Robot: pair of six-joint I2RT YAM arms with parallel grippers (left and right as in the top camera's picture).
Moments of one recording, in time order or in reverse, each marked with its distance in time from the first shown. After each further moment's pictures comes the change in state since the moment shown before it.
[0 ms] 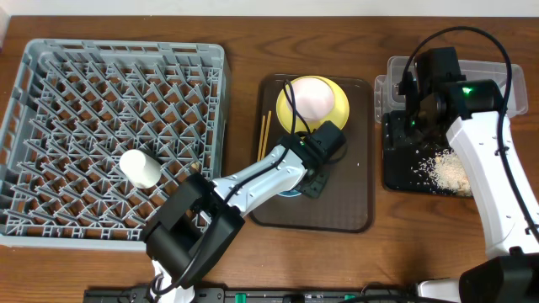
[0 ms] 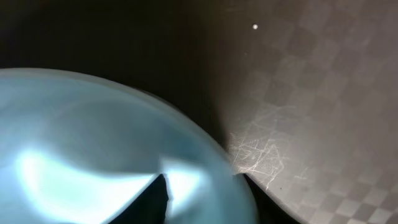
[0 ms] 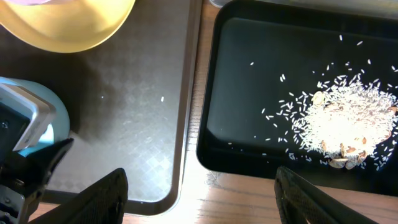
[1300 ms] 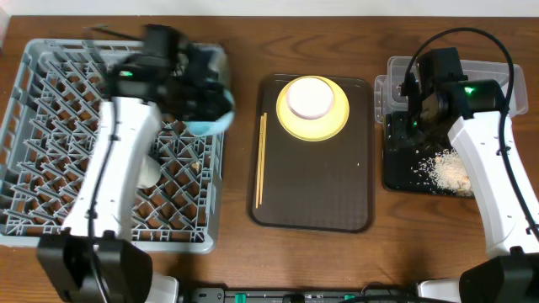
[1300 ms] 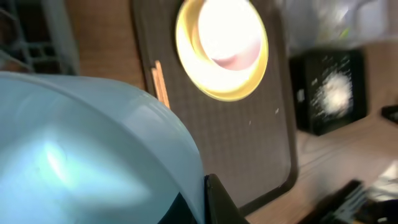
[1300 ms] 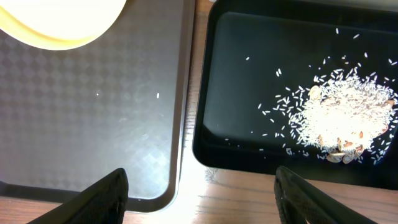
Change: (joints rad) left arm 0.777 -0.299 0.272 -0.349 0.583 0.314; right arm -0.011 0.000 0.000 -0.014 0.006 0.001
